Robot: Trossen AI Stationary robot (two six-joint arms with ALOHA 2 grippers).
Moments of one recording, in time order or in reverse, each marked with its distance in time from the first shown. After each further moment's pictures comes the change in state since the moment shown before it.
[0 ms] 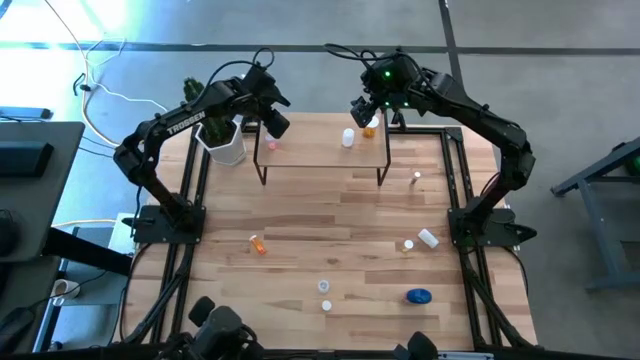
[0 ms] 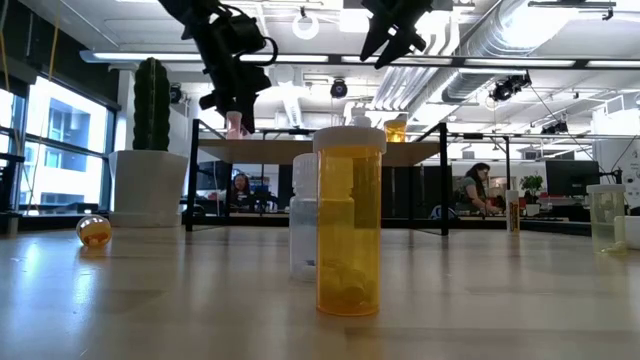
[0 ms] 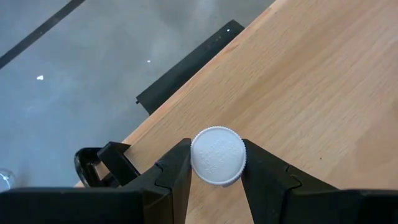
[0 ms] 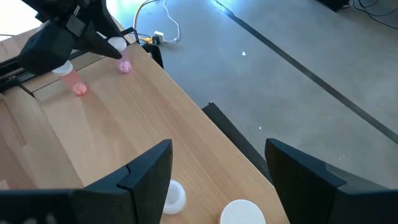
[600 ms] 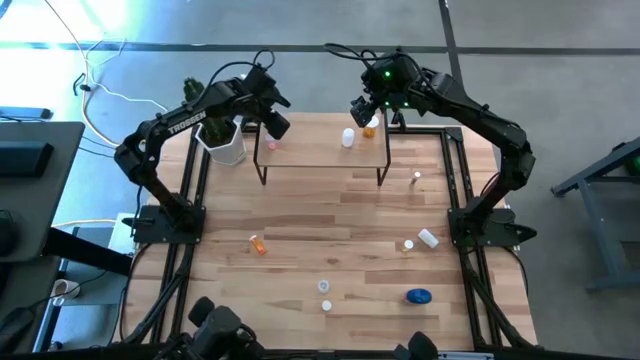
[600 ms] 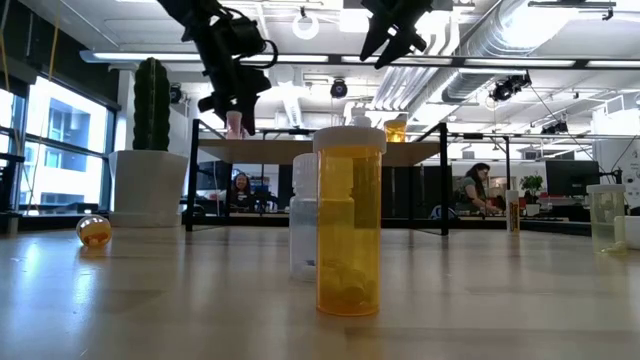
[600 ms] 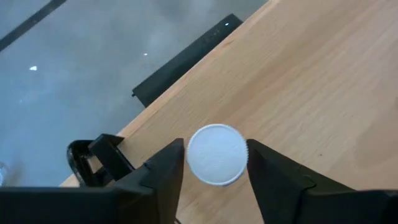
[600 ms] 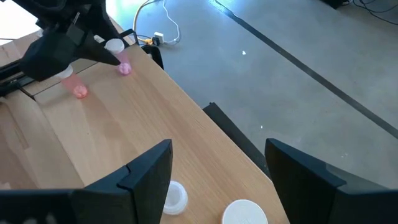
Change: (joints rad) left arm 0.000 0.003 -0.004 -0.007 0.016 -0.026; right arm 0.000 0.000 0.000 0.000 0.000 0.019
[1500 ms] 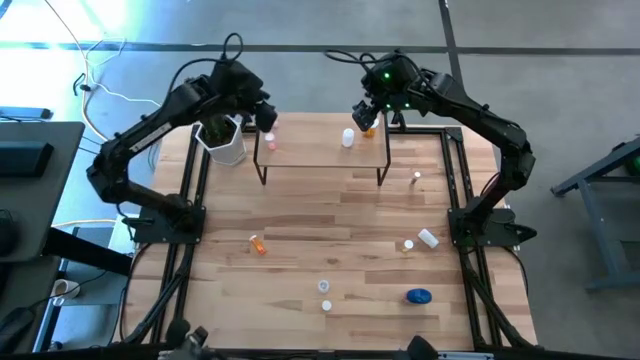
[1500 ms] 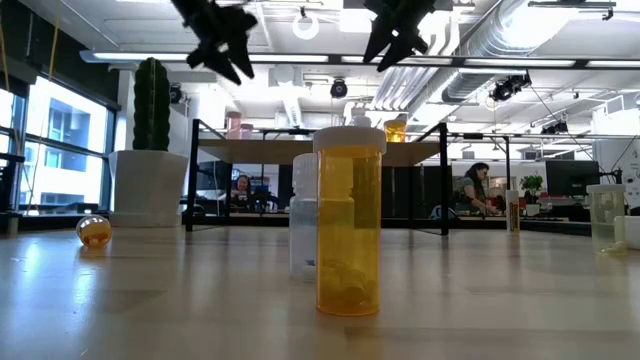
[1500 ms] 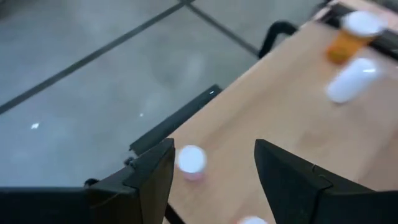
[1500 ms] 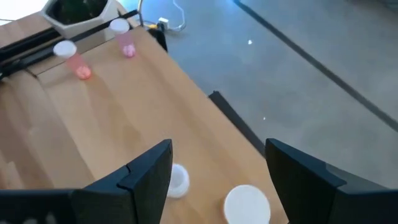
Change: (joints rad) left arm -0.047 -0.259 0.002 0.044 0.002 -0.034; right arm 0.001 0.000 0.000 -0.054 -0.035 -0.023
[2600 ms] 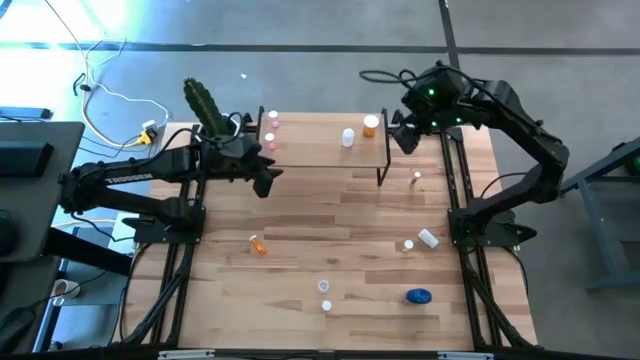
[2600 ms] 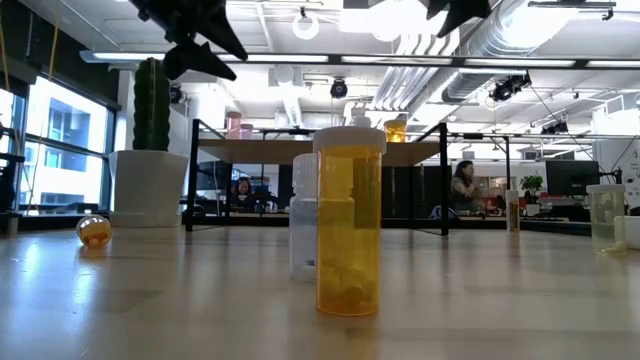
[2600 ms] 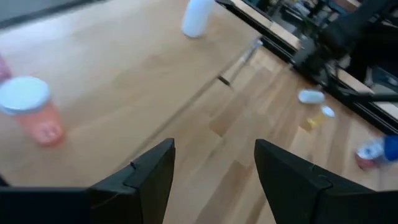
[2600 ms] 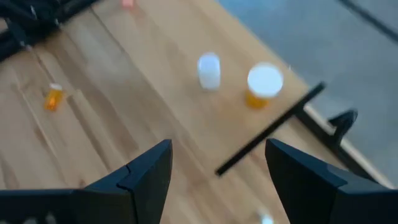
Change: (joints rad) left arm -0.510 -0.348 -0.538 0.313 -0.087 -0.420; right arm 0.076 -0.243 0.000 -0.421 -0.069 0.158
